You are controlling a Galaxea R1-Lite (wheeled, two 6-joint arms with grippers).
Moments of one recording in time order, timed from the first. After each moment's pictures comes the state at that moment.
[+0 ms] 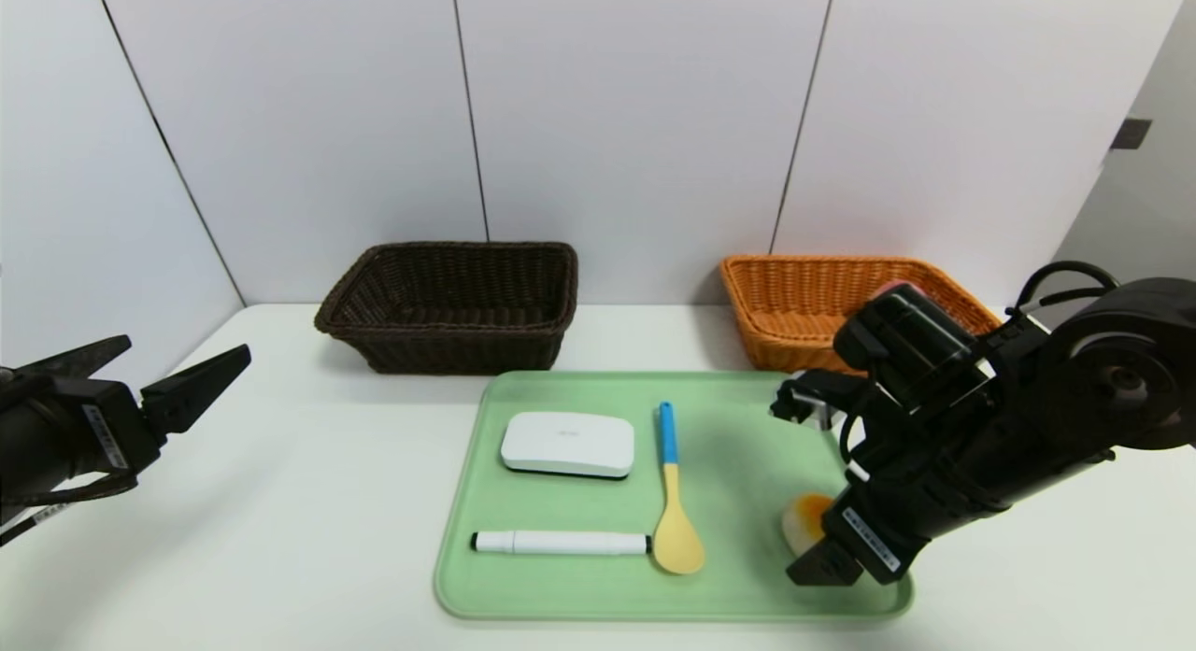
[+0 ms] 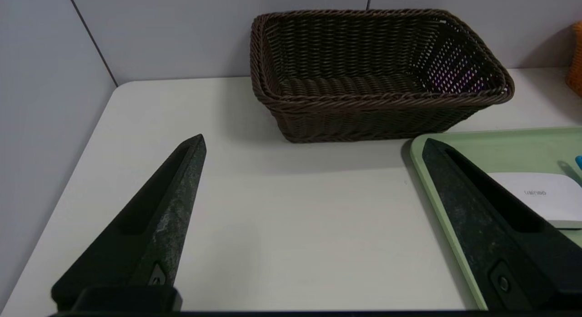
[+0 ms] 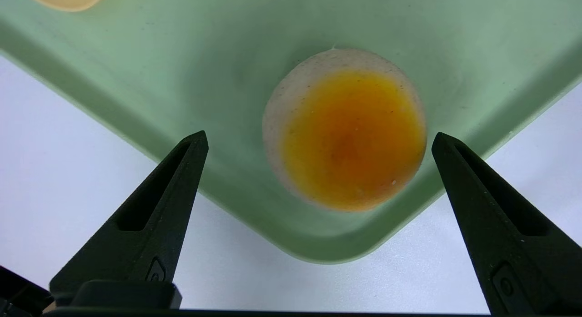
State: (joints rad) left arm 0.00 1.08 -0.40 -0.64 -0.10 -0.02; right arm 0.50 1.74 -1.08 0.54 0.07 -0.19
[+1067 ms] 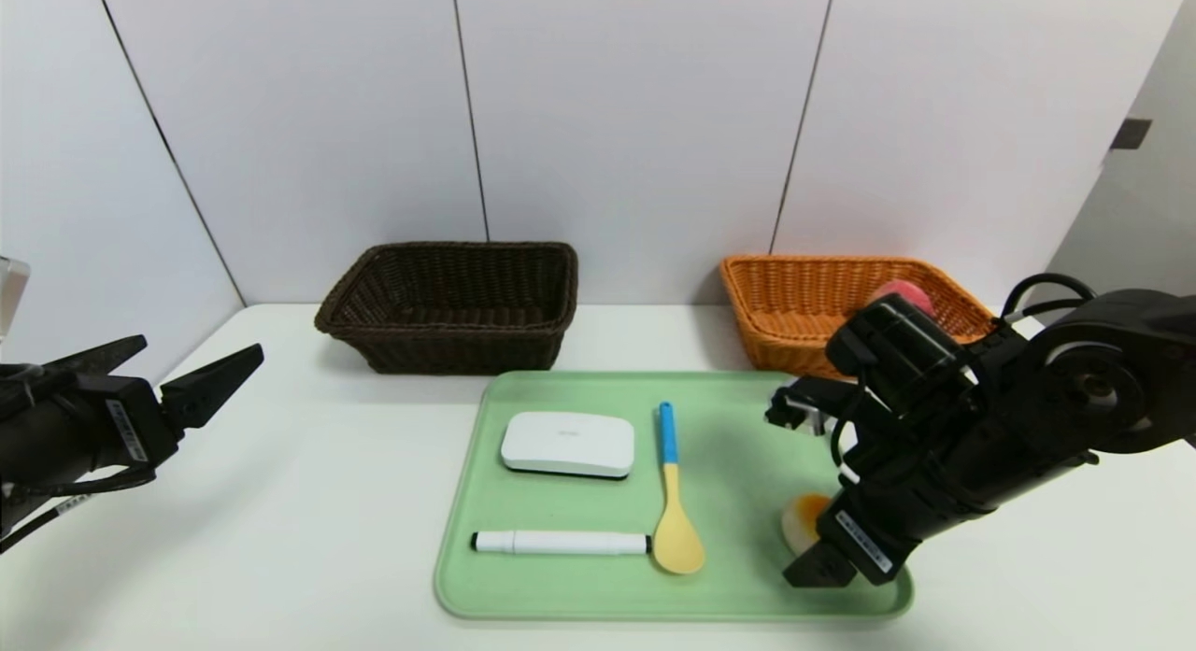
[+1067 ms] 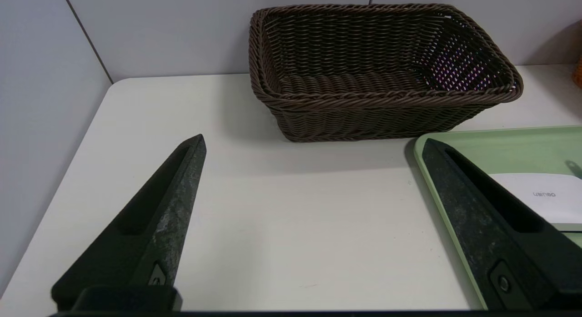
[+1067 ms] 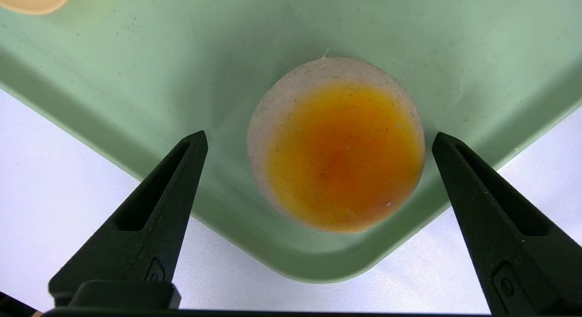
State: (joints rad) left arm 0.00 1.13 -0.39 -0.67 -0.10 -0.03; right arm 0.49 1.76 -1.07 0.51 0.08 -0.21
